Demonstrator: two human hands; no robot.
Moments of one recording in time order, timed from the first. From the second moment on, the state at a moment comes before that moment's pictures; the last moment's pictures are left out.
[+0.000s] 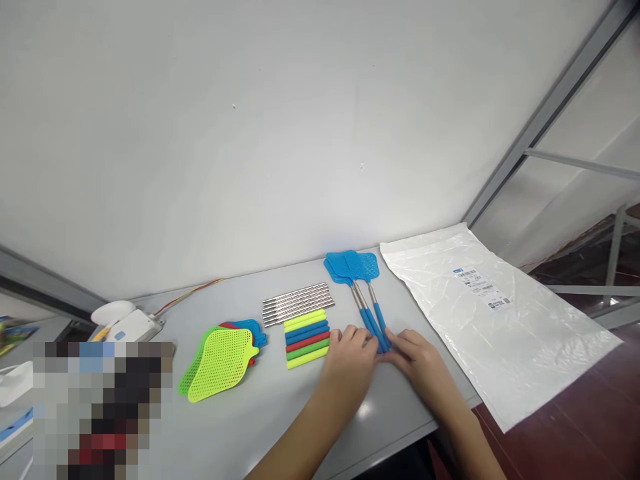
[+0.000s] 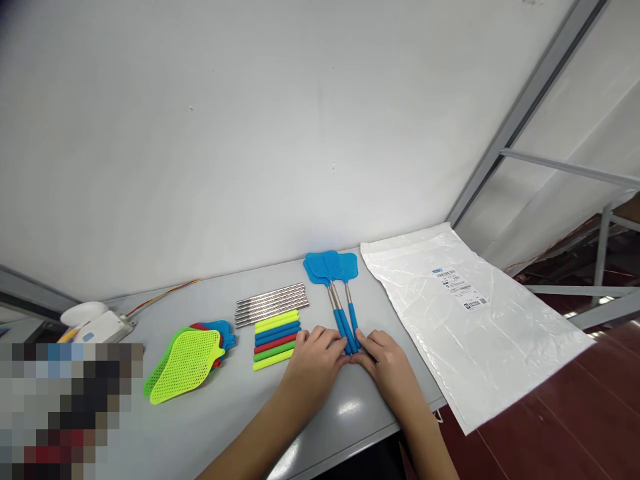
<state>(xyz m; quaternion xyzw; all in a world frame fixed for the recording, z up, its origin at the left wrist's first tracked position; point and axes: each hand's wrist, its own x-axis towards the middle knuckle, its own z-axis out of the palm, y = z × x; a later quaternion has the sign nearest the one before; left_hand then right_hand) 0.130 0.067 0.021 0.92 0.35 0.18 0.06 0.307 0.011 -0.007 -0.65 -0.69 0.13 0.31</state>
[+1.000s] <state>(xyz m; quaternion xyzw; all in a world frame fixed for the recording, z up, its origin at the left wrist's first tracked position) 0.157 0.079 0.029 0.86 0.47 0.17 0.03 0.285 0.054 0.010 -0.77 -0.58 0.19 0.18</state>
